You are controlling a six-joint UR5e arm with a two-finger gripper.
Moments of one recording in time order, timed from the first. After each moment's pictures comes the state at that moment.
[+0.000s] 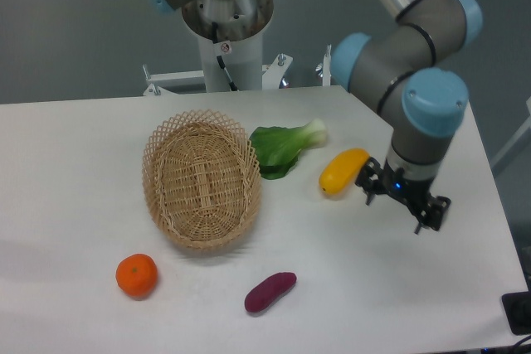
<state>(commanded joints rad) 2.63 -1.94 -1.57 -1.10 1.49 1.36</state>
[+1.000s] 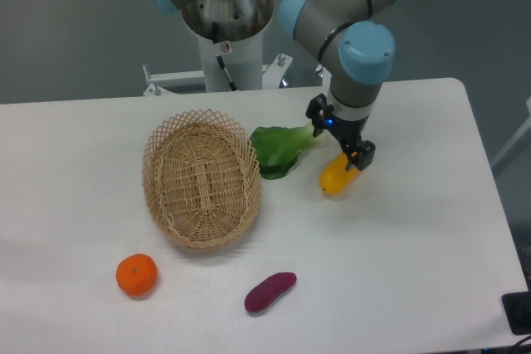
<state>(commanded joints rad) 2.61 -1.75 -1.90 -1.09 1.56 1.60</state>
